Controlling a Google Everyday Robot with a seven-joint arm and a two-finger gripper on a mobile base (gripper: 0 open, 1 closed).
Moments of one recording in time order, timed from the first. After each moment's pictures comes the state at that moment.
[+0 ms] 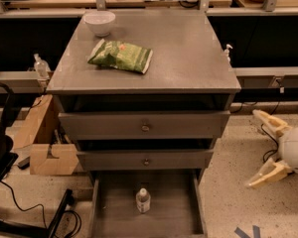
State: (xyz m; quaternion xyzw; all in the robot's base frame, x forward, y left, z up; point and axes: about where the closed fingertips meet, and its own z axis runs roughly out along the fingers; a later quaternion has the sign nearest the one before) arm 0.448 -0.262 0.784 -0.55 0.67 0.14 0.47
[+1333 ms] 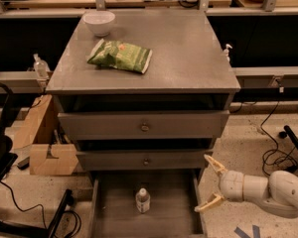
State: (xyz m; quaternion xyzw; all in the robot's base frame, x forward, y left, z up) arm 0.487 -0.187 0.520 -0.52 0.65 0.25 0.49
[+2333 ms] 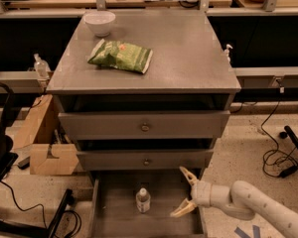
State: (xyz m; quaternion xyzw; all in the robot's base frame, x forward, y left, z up) arm 0.514 -0.118 0.397 -0.51 0.64 0.30 0.49
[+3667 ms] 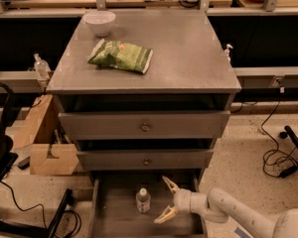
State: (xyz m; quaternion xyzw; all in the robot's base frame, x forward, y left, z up) arm 0.521 -0.054 0.286 -0.50 0.62 0.35 0.49
